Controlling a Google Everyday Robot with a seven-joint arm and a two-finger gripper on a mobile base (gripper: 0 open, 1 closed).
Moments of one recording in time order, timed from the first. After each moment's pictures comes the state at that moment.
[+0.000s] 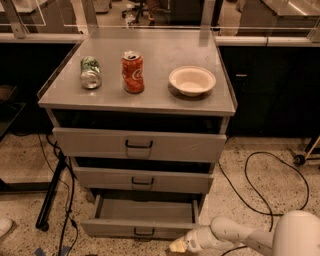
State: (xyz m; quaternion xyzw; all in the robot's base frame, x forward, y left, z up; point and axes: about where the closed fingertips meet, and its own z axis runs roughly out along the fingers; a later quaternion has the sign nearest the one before) arm 0.438 -0.078 0.179 -0.25 0.88 0.38 0.13
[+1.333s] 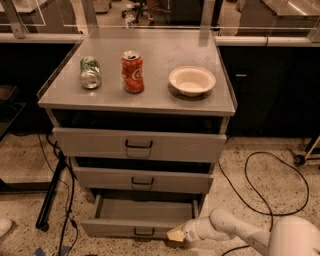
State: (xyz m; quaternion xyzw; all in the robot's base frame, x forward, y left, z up) arm 0.483 -0.064 0.185 -0.30 0.84 0.41 0.18
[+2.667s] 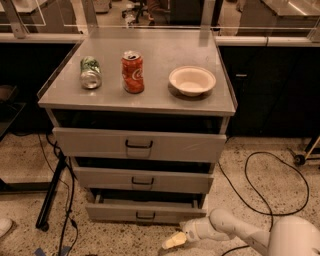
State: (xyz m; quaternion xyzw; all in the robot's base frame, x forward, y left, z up) arm 0.483 -0.064 0.185 -0.30 0.84 0.41 0.18
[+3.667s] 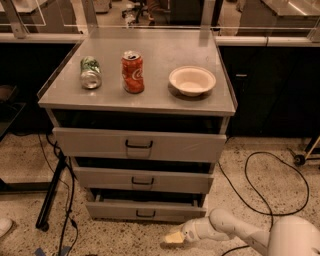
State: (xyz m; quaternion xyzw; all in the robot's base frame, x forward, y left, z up) arm 0.483 -0.064 0.185 -0.30 0.84 0.41 0.18
